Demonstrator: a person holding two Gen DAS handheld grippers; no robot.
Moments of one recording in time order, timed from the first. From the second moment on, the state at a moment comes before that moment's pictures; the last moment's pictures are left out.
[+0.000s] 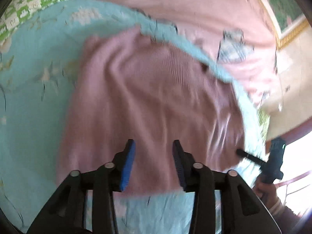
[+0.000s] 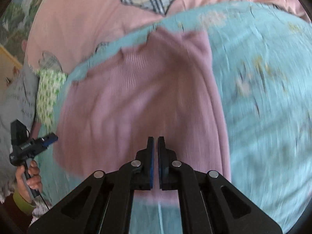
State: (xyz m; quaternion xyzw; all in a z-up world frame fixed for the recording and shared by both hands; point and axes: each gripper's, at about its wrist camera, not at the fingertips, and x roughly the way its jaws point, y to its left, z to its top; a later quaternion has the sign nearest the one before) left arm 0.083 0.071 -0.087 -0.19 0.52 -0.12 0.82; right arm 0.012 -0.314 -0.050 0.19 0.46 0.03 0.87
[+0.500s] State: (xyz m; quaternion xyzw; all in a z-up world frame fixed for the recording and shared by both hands) left arm 0.026 0.094 -0.091 -0.27 0.52 -0.05 0.81; right arm -0.028 -0.336 -0.031 0.22 0.43 0.00 0.87
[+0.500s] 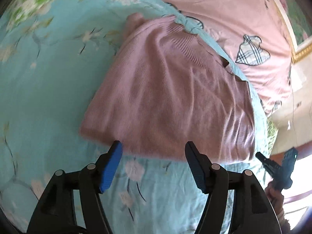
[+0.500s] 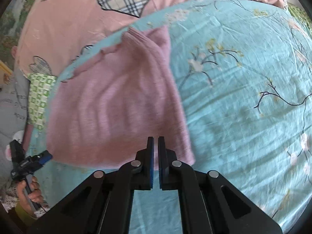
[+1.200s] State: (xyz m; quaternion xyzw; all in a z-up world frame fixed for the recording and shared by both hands) left arm 0.055 0.126 -0.139 -0.43 0.47 -0.02 0.77; right arm -0.029 -0.254 -0.019 0.21 0.44 0.03 0.87
